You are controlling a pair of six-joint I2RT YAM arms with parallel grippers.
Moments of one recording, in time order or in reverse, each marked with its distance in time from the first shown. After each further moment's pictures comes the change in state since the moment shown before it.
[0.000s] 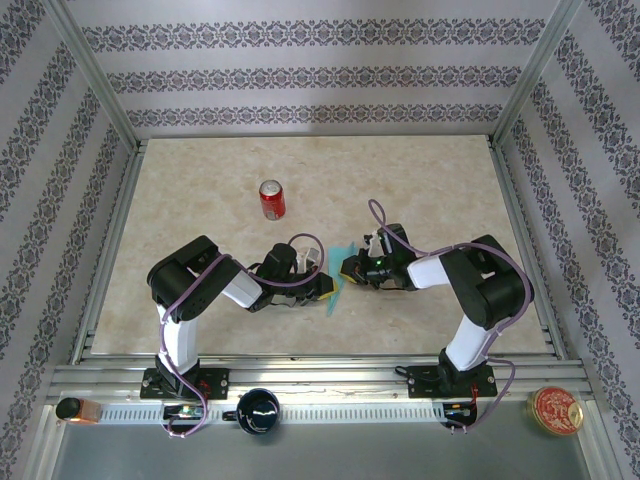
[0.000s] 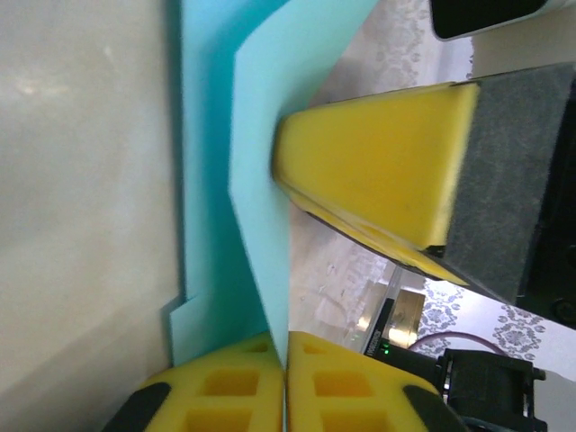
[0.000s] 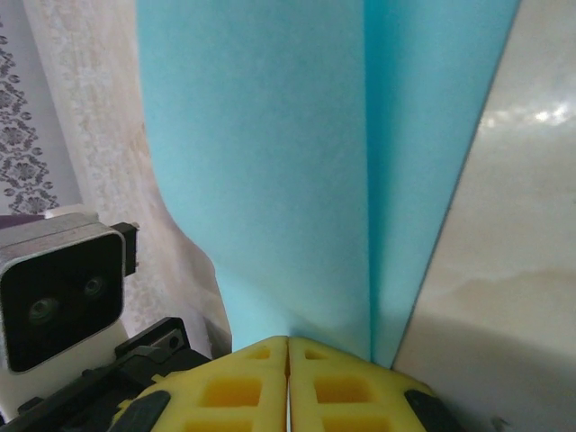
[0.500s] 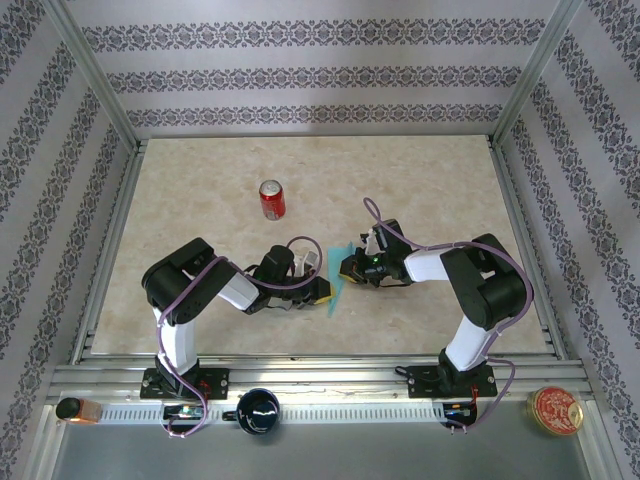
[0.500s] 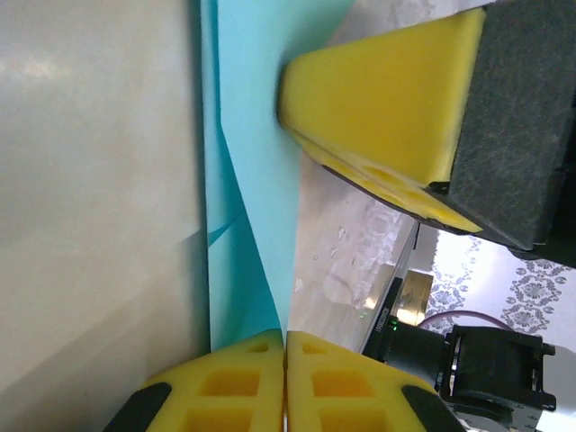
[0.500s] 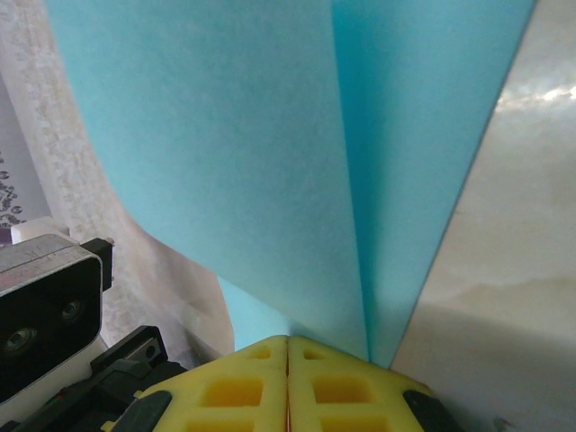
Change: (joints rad) left arm -0.002 -0.037 -0.032 -0.042 0.029 0.033; right arm 0.016 -0.002 0.077 -0.177 0.031 -0.074
